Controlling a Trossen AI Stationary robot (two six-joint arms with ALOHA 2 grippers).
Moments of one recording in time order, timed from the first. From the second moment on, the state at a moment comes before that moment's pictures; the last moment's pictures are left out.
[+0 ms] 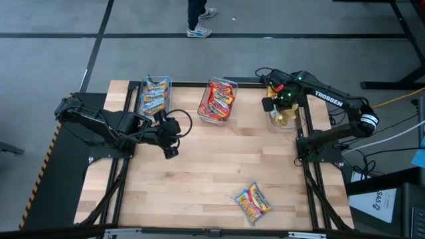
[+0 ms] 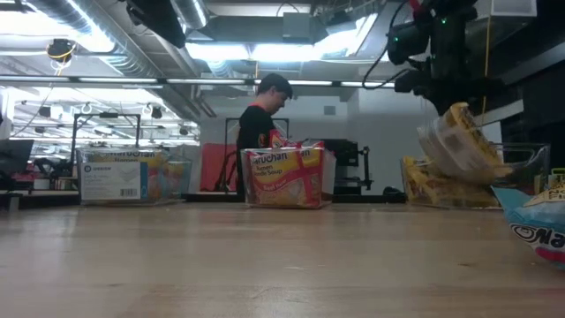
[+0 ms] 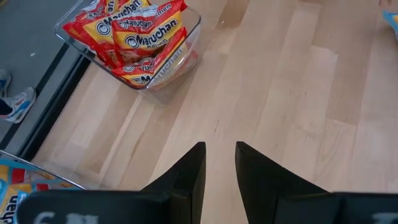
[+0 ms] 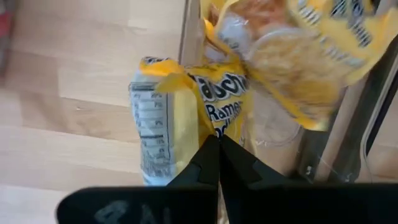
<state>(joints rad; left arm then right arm) -0.28 1.22 1.19 -0.96 -0.51 -0.46 -0.68 1.32 1.15 -1.29 0.04 0.71</state>
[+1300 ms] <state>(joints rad) -0.28 1.22 1.19 -0.96 -0.51 -0.46 -0.69 1.32 0.93 -1.18 0.20 0.85</state>
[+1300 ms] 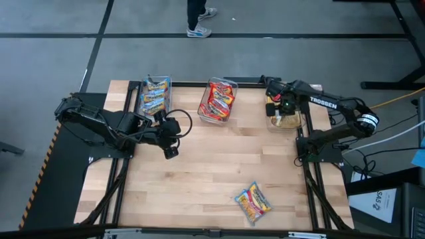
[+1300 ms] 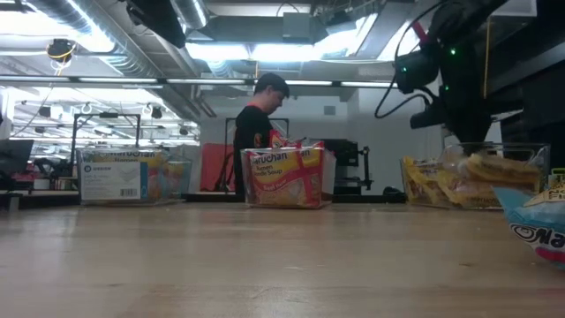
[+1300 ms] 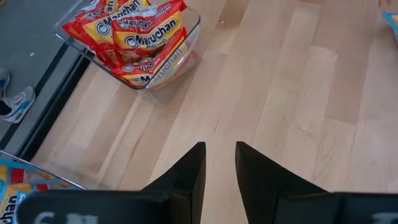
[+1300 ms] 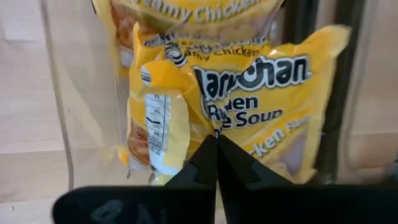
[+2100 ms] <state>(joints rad) -0.28 1.22 1.19 -0.96 -0.54 -0.46 -0.69 1.29 0.98 -1.16 -0.03 0.81</state>
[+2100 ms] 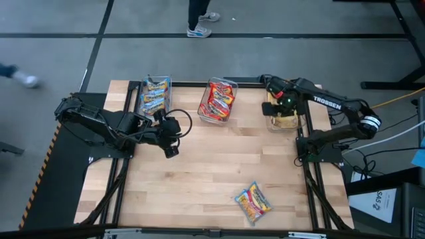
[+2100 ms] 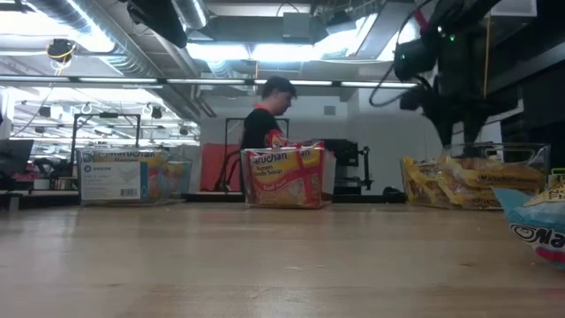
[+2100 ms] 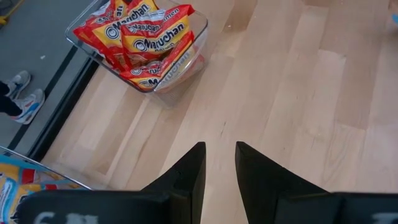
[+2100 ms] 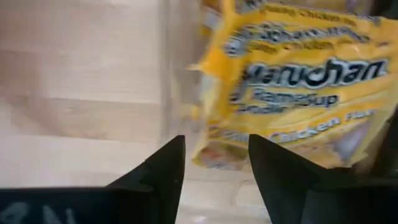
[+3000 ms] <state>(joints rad) -0.28 1.22 1.19 -0.96 -0.54 -0.47 -0.69 1.49 1.07 -1.09 0.36 0.94</state>
